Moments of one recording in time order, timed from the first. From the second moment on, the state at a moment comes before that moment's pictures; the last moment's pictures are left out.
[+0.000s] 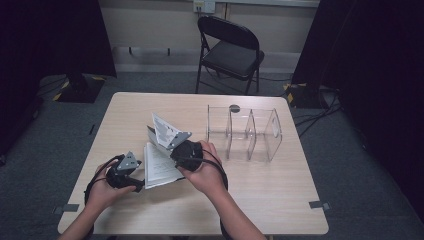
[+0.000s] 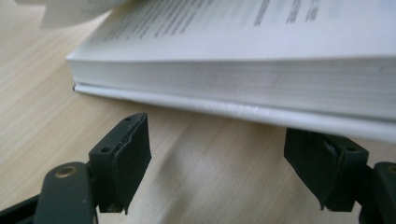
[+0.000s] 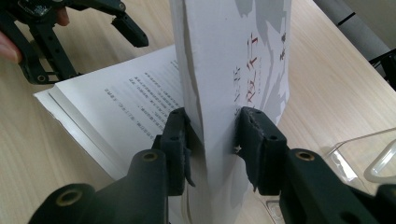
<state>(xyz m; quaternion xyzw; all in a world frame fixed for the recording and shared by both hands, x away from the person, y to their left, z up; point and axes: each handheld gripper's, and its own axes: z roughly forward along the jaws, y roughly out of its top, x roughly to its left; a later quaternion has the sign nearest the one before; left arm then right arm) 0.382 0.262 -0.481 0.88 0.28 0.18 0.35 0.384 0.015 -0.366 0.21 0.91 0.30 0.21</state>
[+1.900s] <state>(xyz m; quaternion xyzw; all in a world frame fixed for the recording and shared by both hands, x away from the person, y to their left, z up) 0.369 0.235 -0.441 0.88 0.18 0.29 0.33 0.381 0.030 -0.344 0.14 0.93 0.27 0.21</state>
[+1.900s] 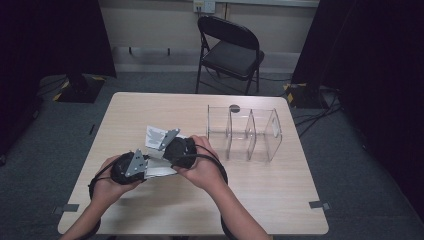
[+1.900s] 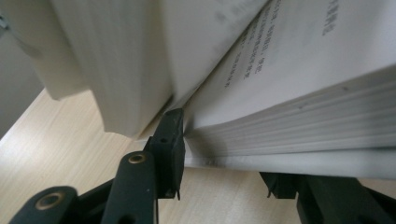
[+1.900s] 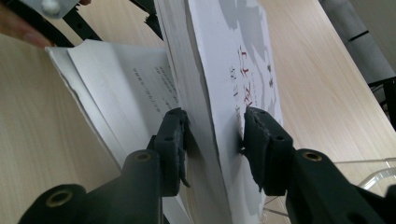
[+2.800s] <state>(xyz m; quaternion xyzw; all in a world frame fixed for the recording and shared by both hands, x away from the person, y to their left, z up) 0.364 0.234 -0.419 0.89 0.19 0.27 0.33 0.389 -0.003 -0.310 0.19 0.91 0.33 0.14</state>
